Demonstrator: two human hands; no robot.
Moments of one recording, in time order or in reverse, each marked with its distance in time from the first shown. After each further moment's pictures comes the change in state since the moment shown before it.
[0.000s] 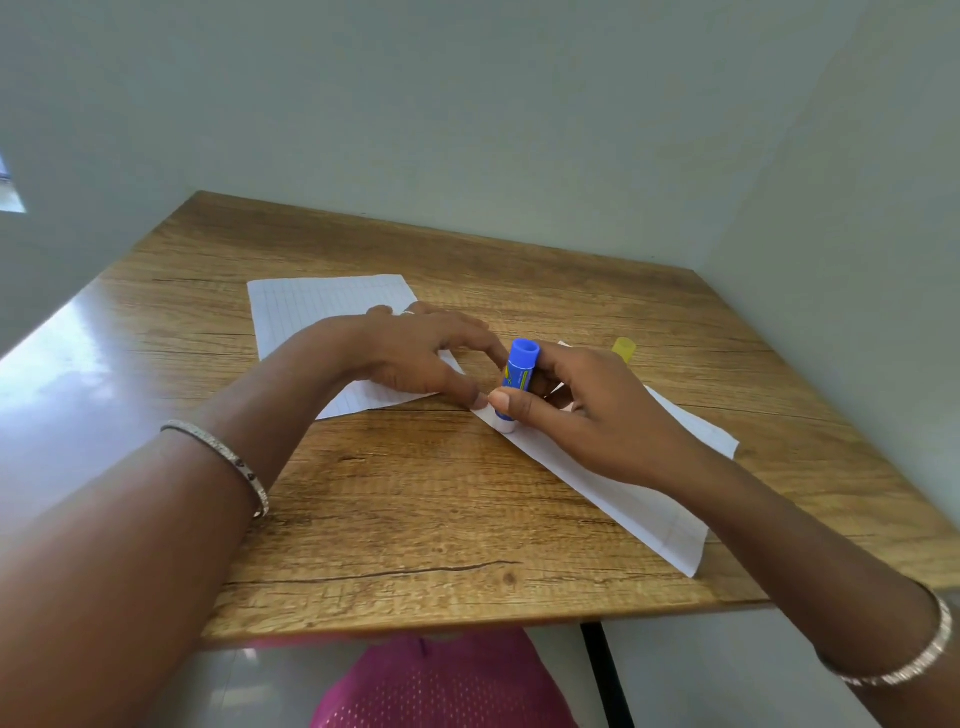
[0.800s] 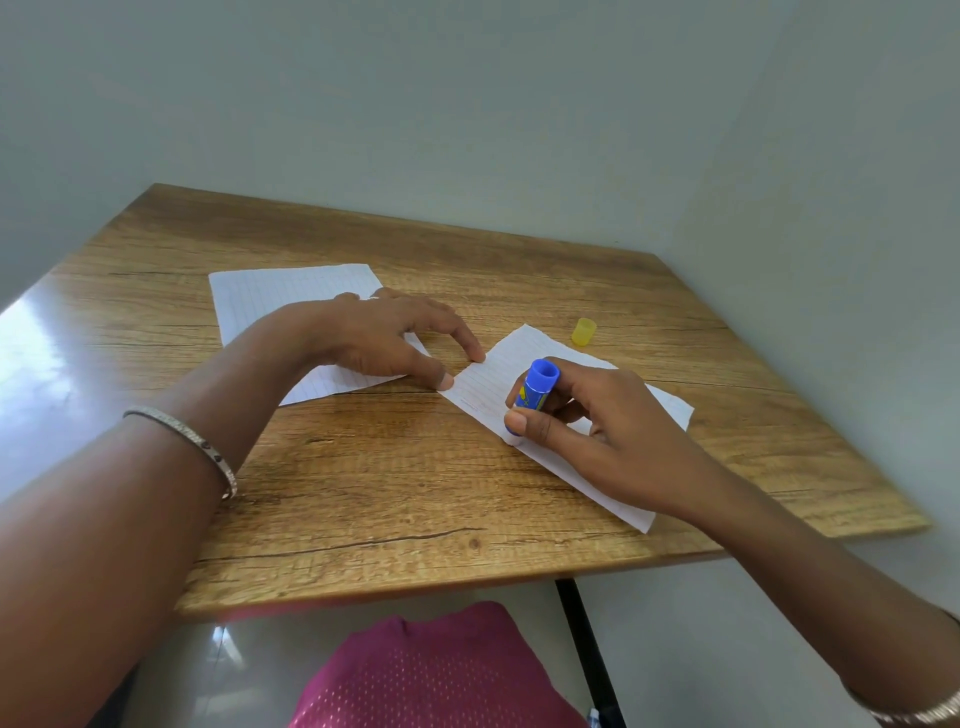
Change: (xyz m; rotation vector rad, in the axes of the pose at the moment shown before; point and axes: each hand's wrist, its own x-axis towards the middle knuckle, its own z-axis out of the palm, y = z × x) left_hand 0.001 0.002 0.001 -0.057 0.000 0.042; right_hand -0.051 0.005 -0.014 -0.033 0.014 0.077
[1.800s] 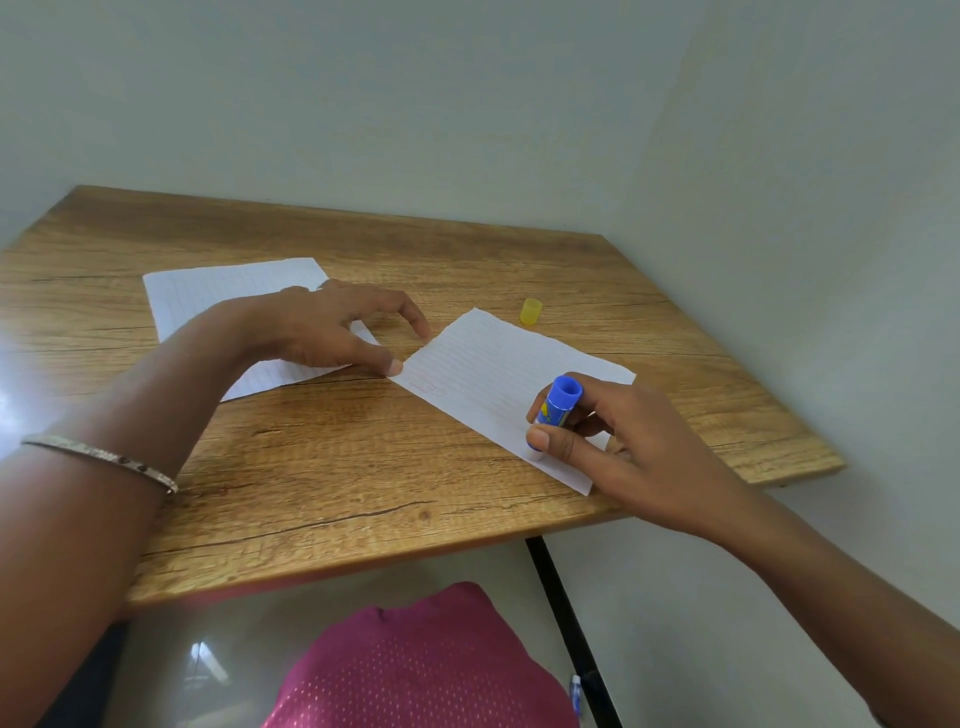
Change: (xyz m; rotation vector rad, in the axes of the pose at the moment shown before) left_hand 0.002 -0.005 0.005 -0.093 0.002 0.036; right_hand -0.063 -0.001 -0.026 -0.029 0.061 0.103
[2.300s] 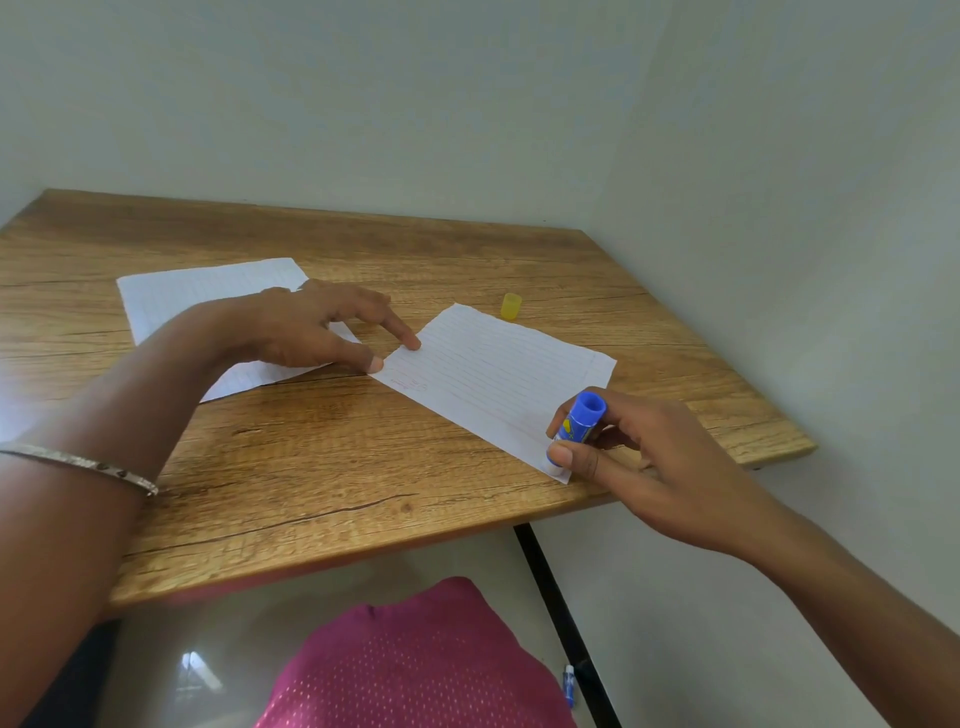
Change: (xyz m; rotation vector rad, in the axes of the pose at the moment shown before) left_hand -0.002 0.000 0.000 0.013 -0.038 0.037; right_hand -0.030 0.005 -0.014 0.005 0.007 0.031
